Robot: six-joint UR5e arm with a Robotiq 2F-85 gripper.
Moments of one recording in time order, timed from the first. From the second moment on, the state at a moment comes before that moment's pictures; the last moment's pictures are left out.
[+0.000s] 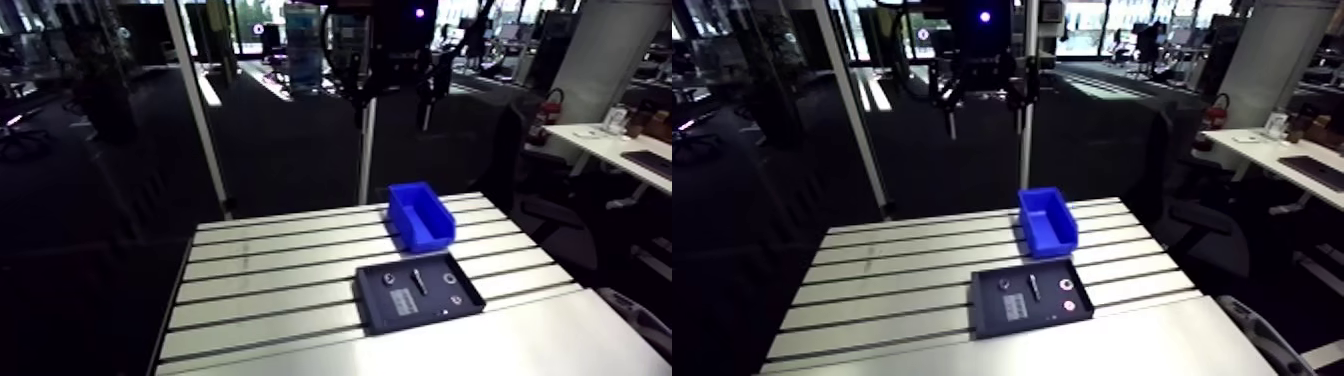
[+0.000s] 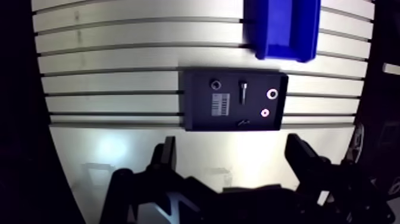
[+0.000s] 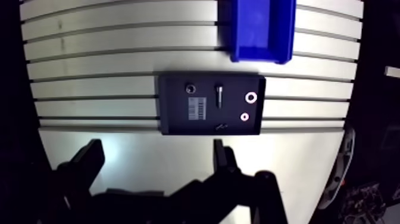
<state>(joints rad) -0.22 -1.43 1.51 -1.58 -1.59 -1.80</state>
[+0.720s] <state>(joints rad) -0.28 -1.42 1.68 -1.75 -1.63 -1.83</state>
